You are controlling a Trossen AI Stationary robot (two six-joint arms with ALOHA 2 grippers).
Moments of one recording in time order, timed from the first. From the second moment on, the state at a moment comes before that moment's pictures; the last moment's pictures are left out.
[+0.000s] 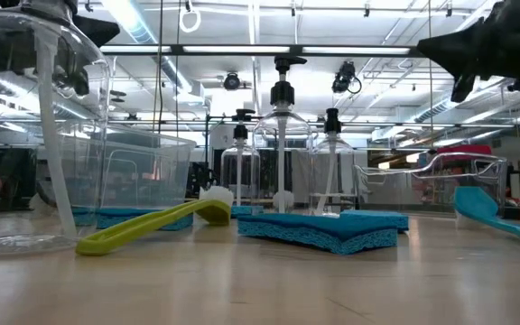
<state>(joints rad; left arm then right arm) -0.07 0.01 0.01 0.38 -0.28 -0.30 -0.01 0.09 0.02 0.41 0.29 0.23</state>
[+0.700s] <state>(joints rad) -0.06 0.01 0.15 0.46 -0.35 -0.22 -0.01 0.10 0.08 0.62 0.44 0.38</state>
